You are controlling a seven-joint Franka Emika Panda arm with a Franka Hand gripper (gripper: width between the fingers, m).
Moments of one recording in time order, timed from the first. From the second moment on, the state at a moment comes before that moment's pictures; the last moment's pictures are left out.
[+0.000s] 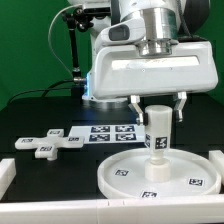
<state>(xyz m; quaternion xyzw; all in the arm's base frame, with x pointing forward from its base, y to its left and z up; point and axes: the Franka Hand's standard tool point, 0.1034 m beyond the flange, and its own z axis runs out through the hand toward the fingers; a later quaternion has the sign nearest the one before) 0.562 0.040 0.099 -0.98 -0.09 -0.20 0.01</state>
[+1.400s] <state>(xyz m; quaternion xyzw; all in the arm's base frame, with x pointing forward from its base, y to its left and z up) 0.559 0.042 0.082 -0.98 -0.09 -0.20 0.01</state>
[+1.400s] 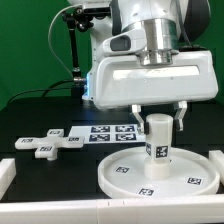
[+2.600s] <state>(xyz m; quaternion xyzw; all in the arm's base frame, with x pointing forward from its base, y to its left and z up) 0.560 0.038 0.108 -0.97 -0.09 -0.22 0.00</state>
